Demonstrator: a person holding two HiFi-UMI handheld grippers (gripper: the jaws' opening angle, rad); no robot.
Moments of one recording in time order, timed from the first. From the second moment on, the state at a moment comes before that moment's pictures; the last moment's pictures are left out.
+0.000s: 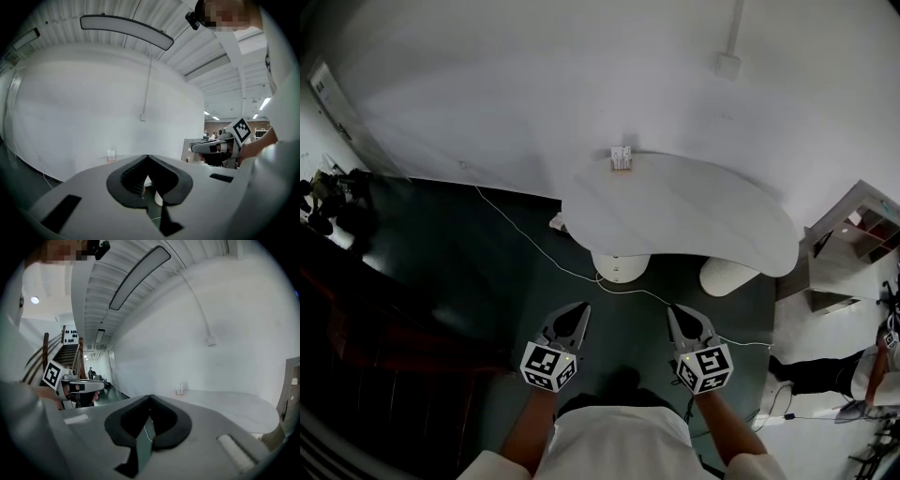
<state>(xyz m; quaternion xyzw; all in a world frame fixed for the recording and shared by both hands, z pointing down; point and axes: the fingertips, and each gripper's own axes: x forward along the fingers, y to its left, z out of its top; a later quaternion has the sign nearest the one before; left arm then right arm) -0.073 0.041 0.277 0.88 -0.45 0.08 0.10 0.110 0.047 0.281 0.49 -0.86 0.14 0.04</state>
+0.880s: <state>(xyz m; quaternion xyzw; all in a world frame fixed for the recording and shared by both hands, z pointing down) -0.114 -0.096 0.355 0.90 -0.41 0.11 0.11 0.061 -0.062 0.356 0.53 -0.82 0.18 0.08</state>
